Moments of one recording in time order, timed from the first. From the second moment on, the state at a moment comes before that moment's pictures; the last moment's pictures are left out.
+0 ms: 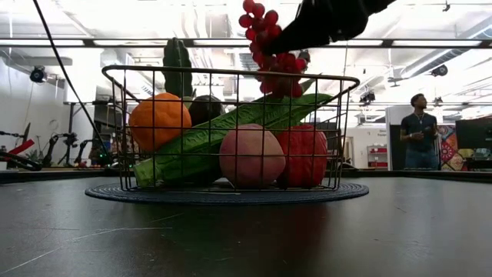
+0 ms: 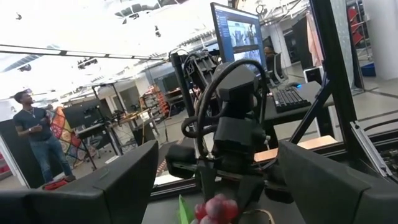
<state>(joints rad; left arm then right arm) -0.54 1.19 0.63 0.84 -0.66 0.46 0.30 1.51 0.93 0.11 0.50 -0.23</state>
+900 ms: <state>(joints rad) -0.54 1.19 0.63 0.82 -0.67 0.45 0.30 1.51 1.18 -0.42 0.49 -0.07</state>
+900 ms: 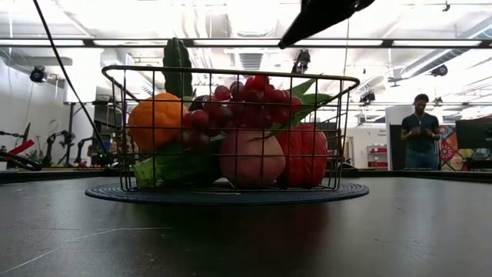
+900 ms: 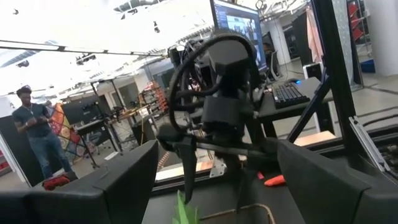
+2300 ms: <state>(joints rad) -0.54 1.17 0.68 0.81 -0.67 0.59 0.56 1.51 1.00 -1.18 -0.17 1.54</state>
